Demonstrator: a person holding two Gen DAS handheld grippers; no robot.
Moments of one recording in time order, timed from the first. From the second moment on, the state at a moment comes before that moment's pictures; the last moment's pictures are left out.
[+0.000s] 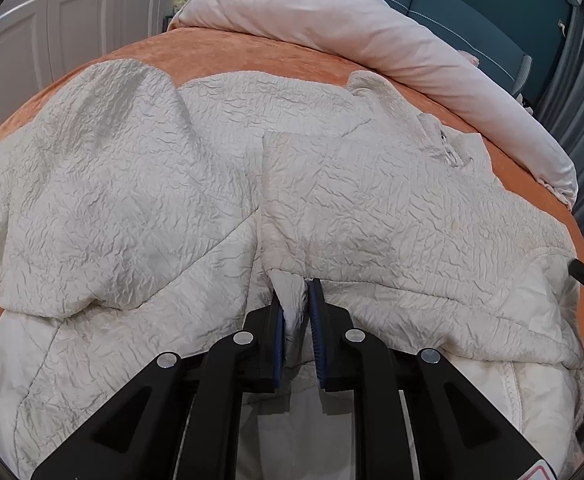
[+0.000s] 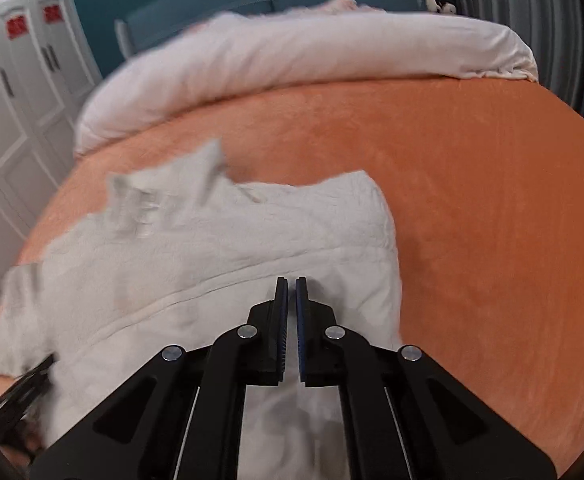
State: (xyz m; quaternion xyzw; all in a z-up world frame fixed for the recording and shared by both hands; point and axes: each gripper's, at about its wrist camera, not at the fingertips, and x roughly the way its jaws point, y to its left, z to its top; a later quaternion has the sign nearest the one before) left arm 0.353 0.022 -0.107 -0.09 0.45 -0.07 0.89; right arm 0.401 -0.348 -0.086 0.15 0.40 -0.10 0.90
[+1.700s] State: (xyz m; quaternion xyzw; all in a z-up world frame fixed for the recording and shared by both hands) left arm 0.300 0.236 0.141 -0.17 0.21 -0.08 0.96; right arm 0.182 -0.130 -0.097 0.12 0.45 0.04 0.88
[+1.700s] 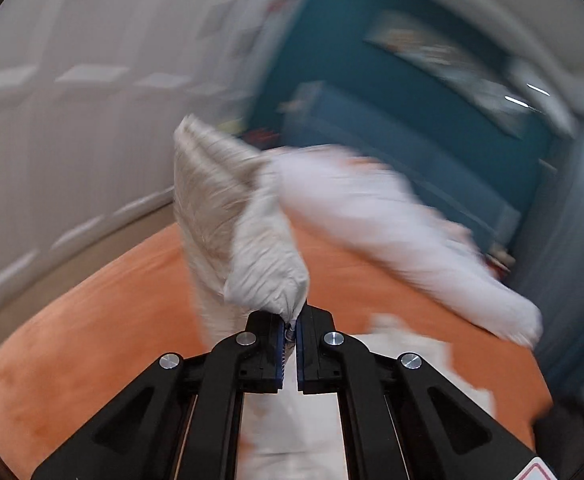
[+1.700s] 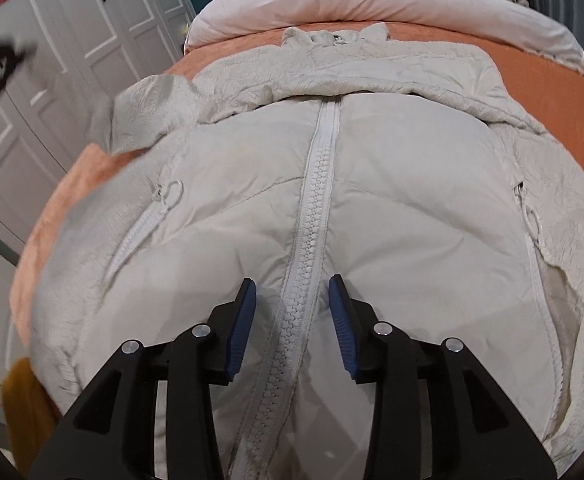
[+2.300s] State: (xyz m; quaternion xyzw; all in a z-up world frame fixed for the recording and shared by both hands) left arm 0.264 -0.049 -0.035 -0.10 0.46 -0.26 0.84; right arm 0.141 -0.255 -0.070 0.18 0.41 -0.02 0.89
